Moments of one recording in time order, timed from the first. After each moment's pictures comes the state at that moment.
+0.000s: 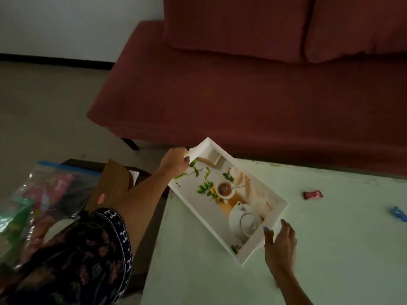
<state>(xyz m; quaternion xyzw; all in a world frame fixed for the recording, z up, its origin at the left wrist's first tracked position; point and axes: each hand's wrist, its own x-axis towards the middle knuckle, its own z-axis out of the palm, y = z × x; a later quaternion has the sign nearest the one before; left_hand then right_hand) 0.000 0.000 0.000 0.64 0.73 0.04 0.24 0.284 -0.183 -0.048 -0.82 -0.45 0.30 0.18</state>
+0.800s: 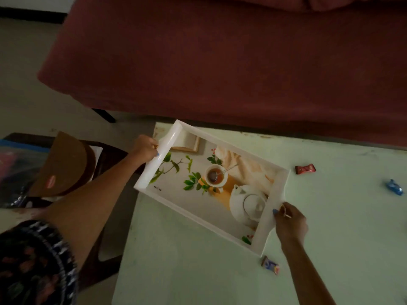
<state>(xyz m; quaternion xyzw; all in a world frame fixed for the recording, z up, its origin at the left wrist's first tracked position) -0.015 -0.007 -0.074 0.48 0.80 0.05 0.35 0.346 -0.159 -0.093 -0.87 -0.27 0.35 0.23</state>
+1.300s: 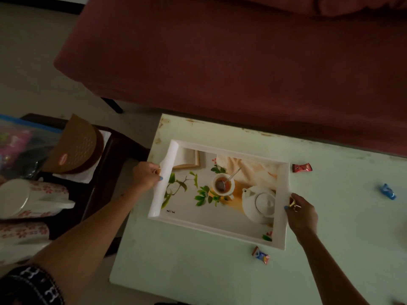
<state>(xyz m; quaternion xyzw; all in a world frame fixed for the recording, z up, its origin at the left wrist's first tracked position) 0.006 -0.113 -0.074 0.42 0.82 0.09 0.36 0.396 -0.147 -0.079 -0.84 -0.40 0.36 0.13</state>
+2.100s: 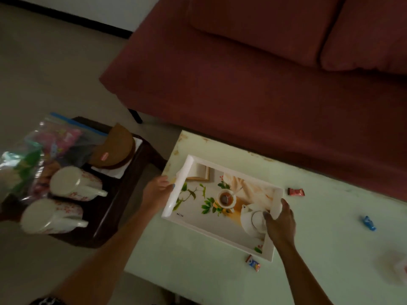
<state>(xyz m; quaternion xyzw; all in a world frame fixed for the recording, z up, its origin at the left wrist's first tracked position) 0.020 -0.177 -0.011 0.32 0.83 0.26 0.38 0.341 -0.154 -0.009 -0.80 -0.47 0.34 0.13</state>
